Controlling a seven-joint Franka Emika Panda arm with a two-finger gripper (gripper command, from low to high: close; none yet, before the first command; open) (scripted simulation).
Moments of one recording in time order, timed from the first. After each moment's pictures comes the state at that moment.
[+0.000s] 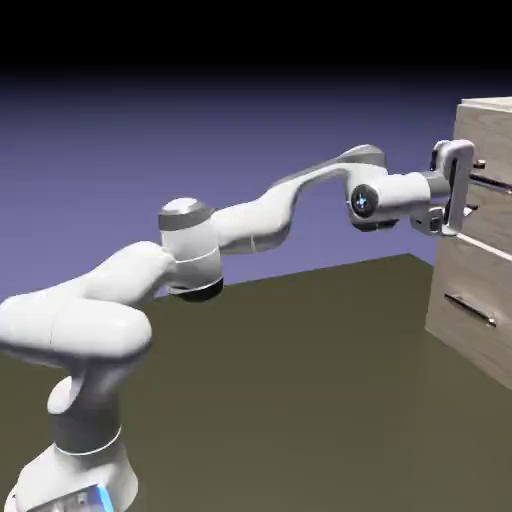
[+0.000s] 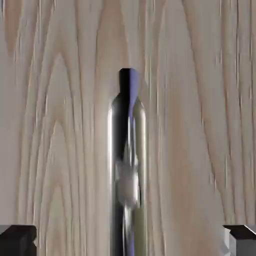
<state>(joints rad) 0.87 1.55 -1.77 -1.23 2.71 2.73 1.30</state>
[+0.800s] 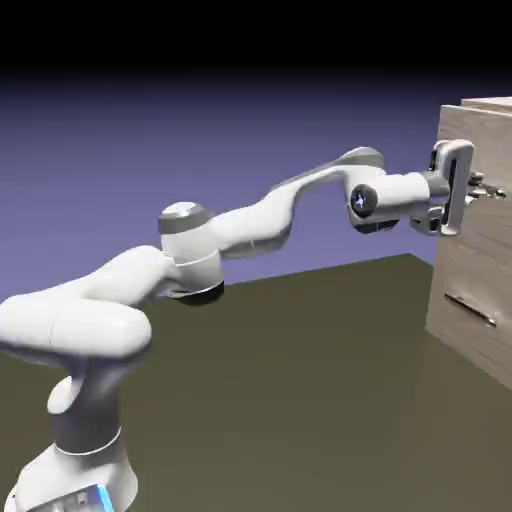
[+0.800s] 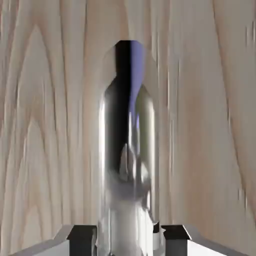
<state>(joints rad) 1.00 1.60 -1.80 -1.46 2.76 2.64 1.27</state>
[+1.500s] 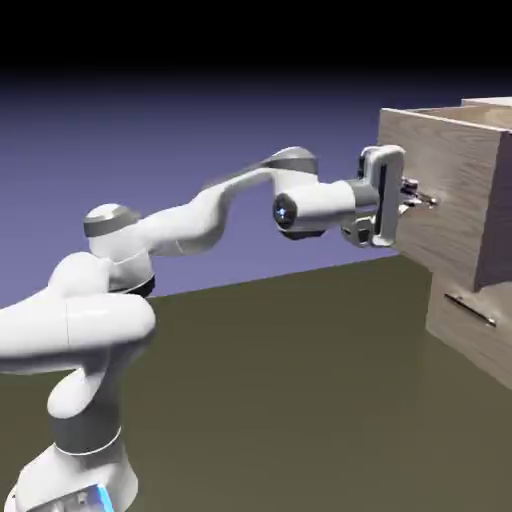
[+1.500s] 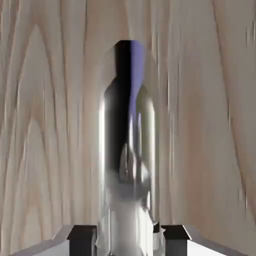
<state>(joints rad) 1.52 1.65 -1.83 -2.22 2.75 2.40 1.17</state>
